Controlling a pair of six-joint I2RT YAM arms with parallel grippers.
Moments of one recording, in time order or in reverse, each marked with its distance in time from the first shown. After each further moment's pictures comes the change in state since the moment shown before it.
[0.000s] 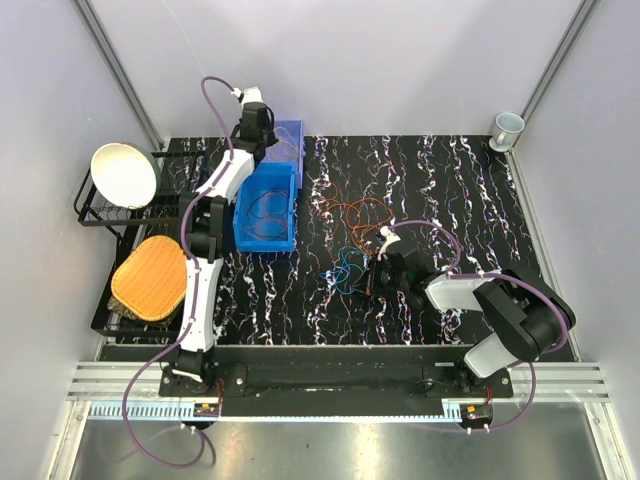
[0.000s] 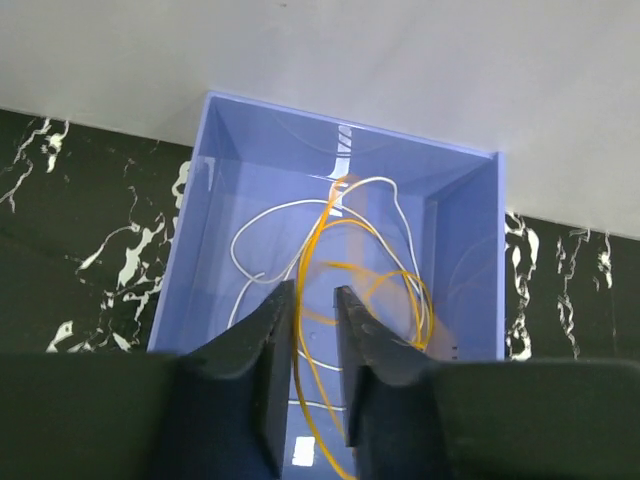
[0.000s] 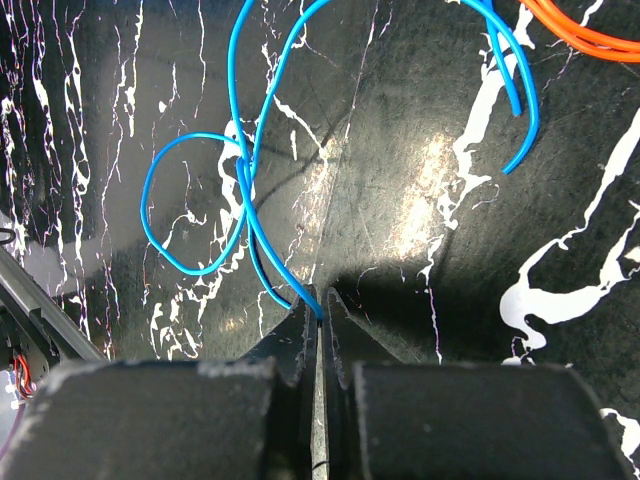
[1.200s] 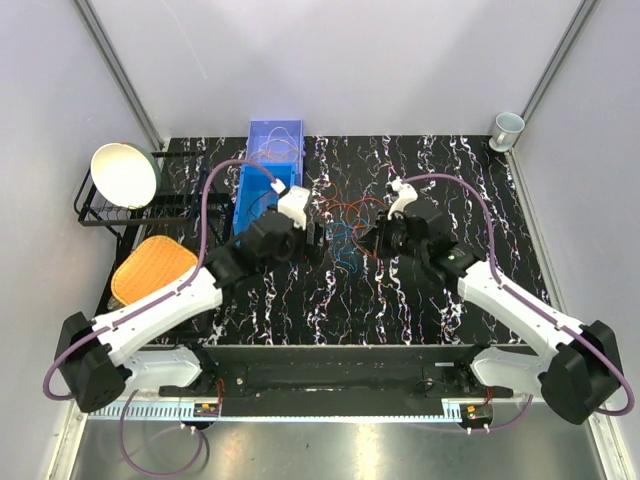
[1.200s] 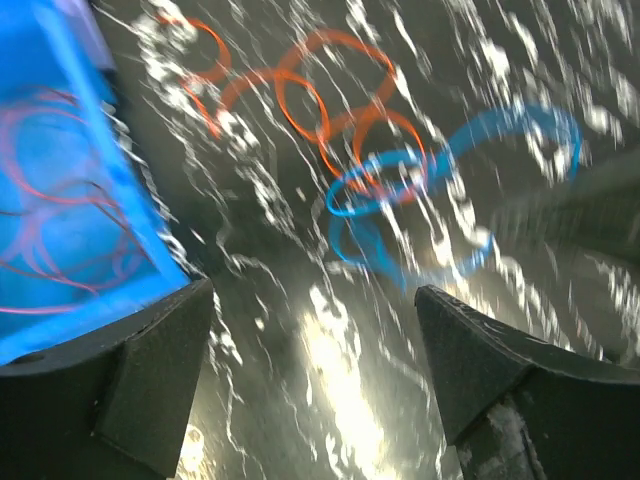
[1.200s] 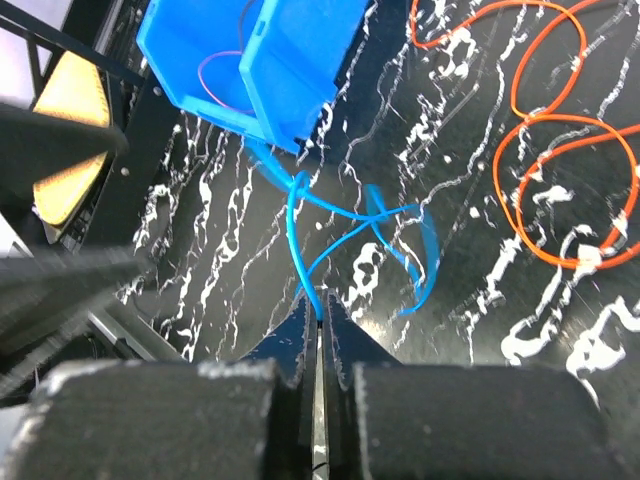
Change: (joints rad) left arm -0.613 -1.313 -1.271 -0.079 -0.004 0.006; right arm 0.000 -0.364 0.363 -0.501 0.098 -0.159
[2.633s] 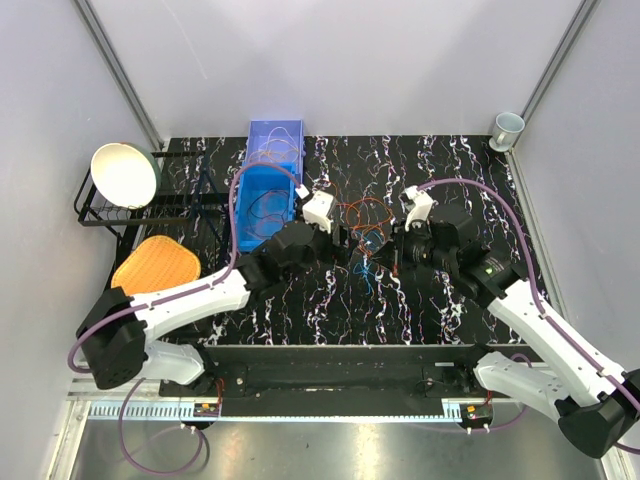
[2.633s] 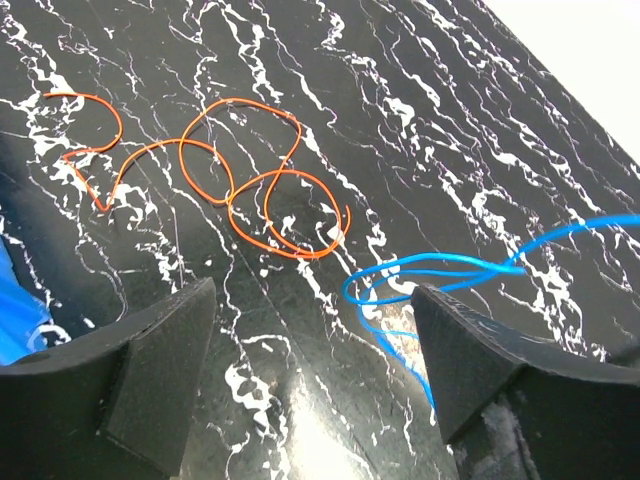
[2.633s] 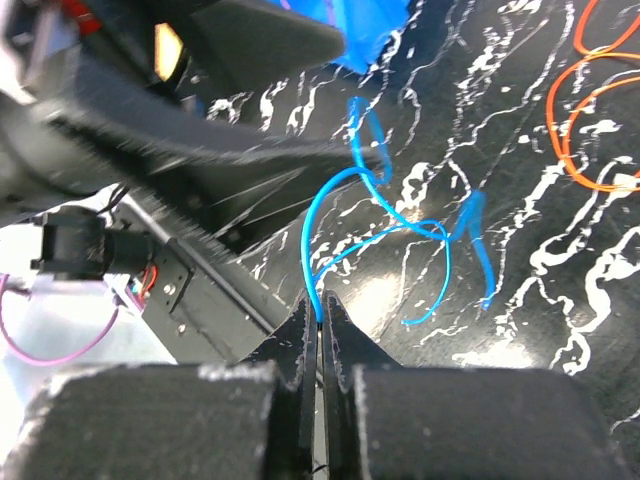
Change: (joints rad) left arm -0.128 0.124 -0.118 0.420 -0.017 -0.002; right arm 0.000 -0.221 0.115 -0.382 -0.130 -0.064
